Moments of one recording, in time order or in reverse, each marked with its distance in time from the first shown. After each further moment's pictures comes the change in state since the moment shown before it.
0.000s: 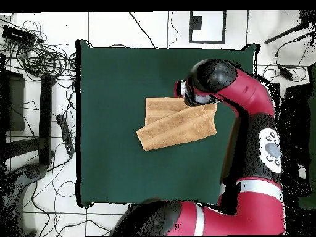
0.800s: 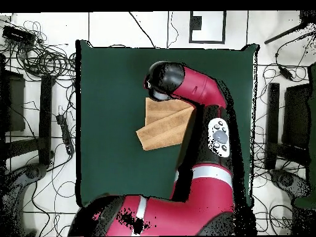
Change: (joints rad) arm 0.180 0.069 -0.054 0.003 0.043 -0.234 0.261
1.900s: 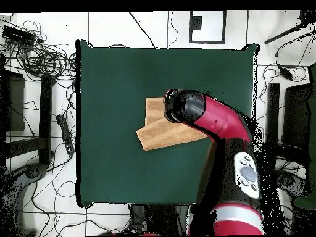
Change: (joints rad) arm -0.086 -0.222 -0.026 0.353 -0.020 -0.240 0.104
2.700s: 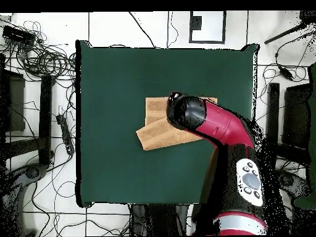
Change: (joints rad) arm 0.003 -0.026 0.000 0.036 -0.063 -0.077 0.000
